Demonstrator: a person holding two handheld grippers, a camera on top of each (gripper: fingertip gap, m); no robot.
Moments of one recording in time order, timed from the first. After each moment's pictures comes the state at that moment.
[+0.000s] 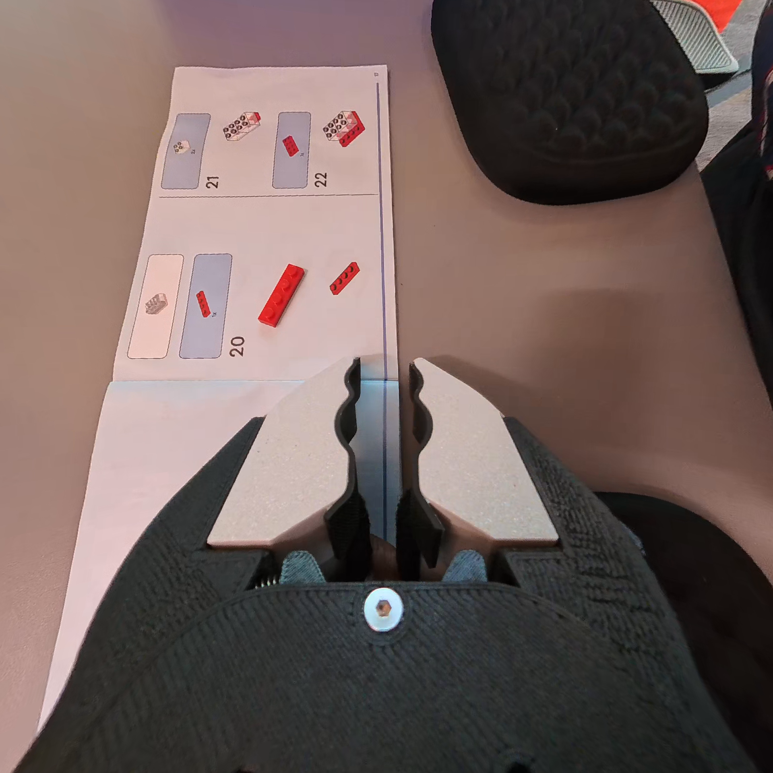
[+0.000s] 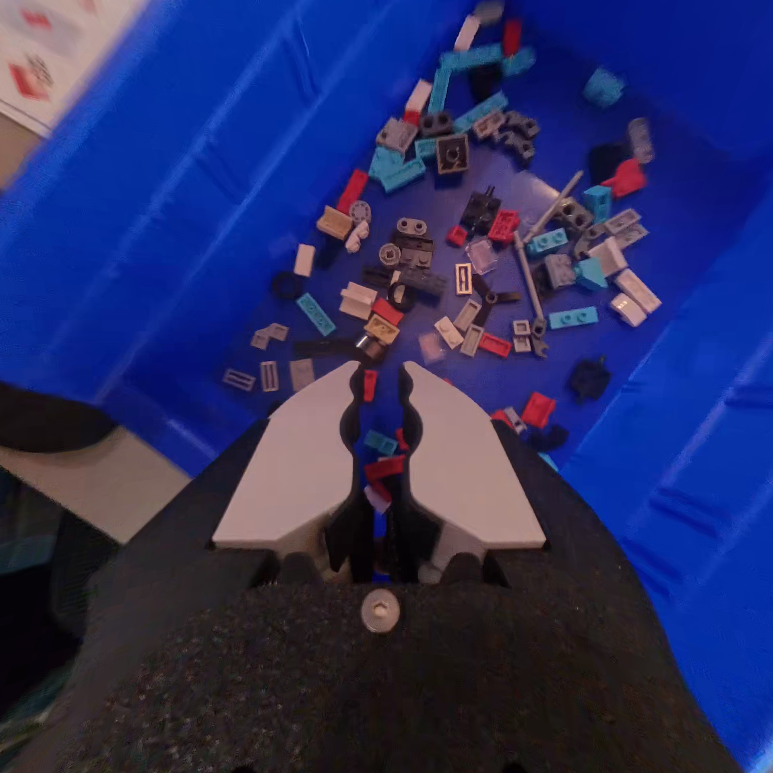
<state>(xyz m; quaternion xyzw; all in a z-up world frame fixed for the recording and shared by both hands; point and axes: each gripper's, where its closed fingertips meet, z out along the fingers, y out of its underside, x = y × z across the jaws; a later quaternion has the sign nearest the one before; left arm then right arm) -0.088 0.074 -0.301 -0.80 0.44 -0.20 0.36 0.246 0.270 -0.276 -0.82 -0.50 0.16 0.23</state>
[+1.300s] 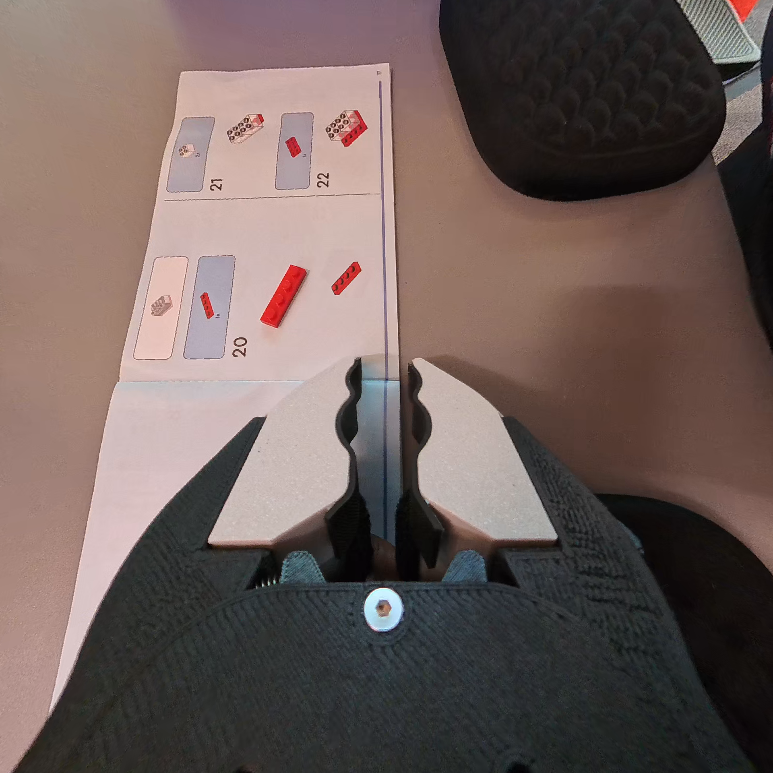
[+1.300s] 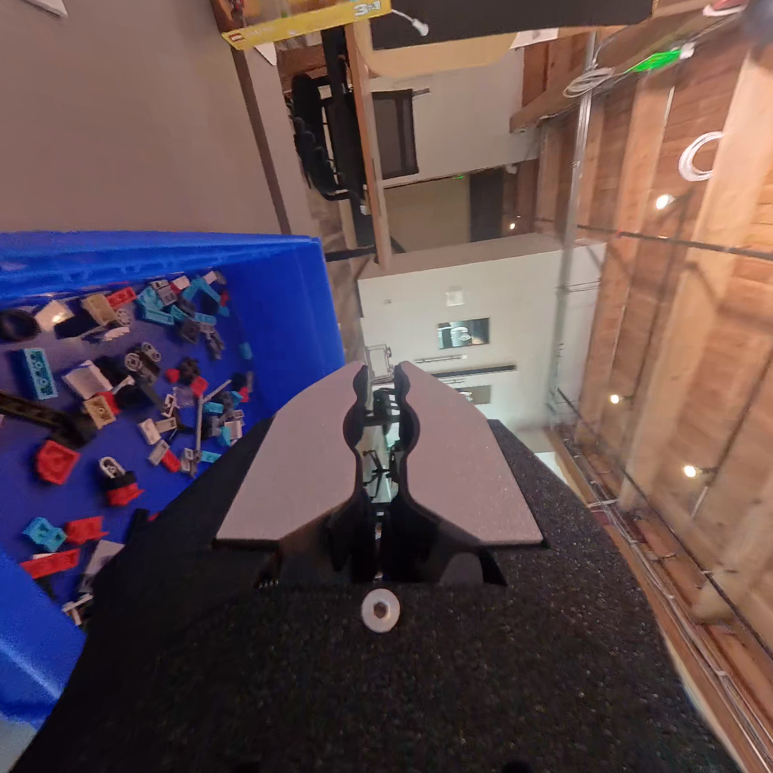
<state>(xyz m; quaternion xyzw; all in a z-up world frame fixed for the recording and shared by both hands) -0.088 0.073 -0.300 -0.80 0.44 -0.19 0.36 0.216 0.263 -0.132 -0.38 -0.61 -0.27 0.64</state>
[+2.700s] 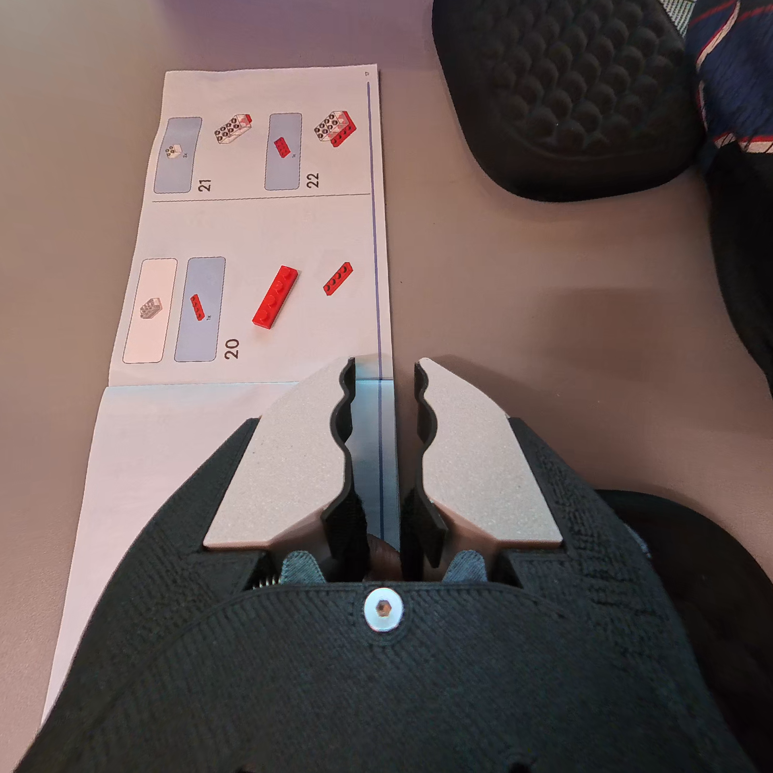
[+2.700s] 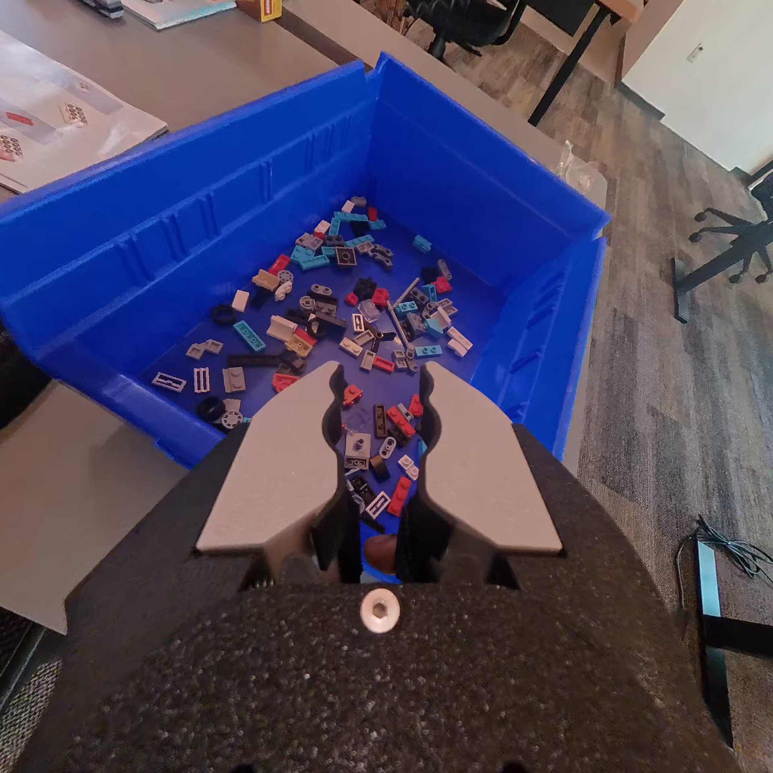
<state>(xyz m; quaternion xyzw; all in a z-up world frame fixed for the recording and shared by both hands) -0.088 0.070 -0.299 -0.80 0.44 -0.20 0.36 0.285 0.278 -0.218 -0.73 -0.47 0.10 0.49</state>
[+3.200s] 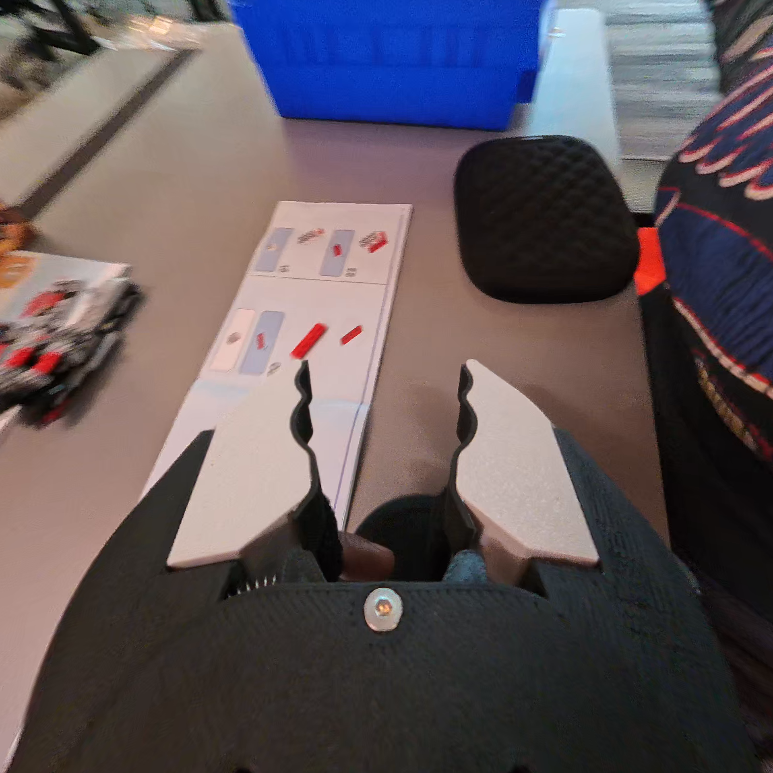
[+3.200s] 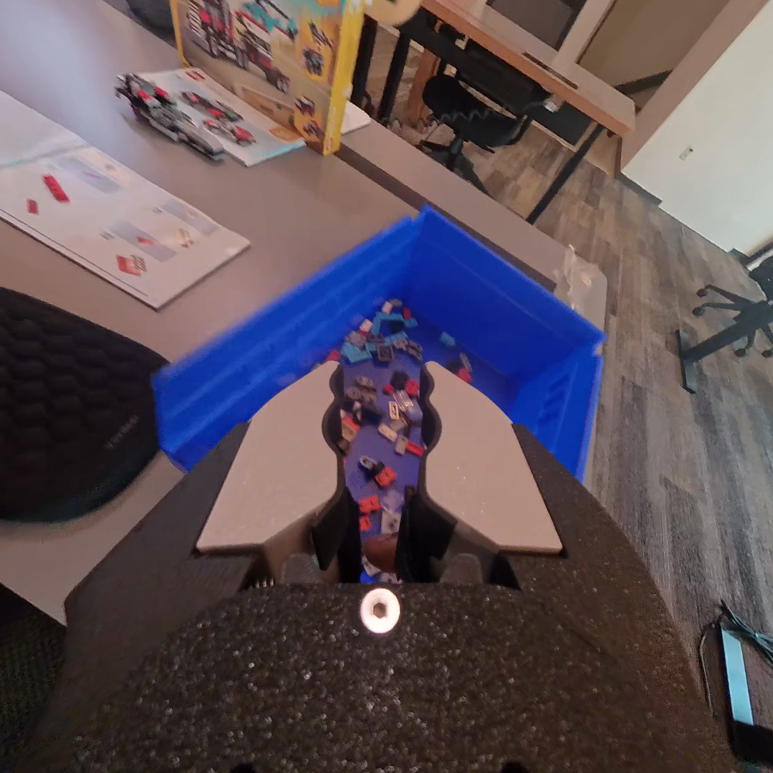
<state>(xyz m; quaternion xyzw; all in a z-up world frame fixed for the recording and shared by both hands) -0.084 0.050 -0.236 -0.79 0.36 -0.17 0.46 0.239 0.254 -0.163 -0.68 -0.49 0.14 0.53</state>
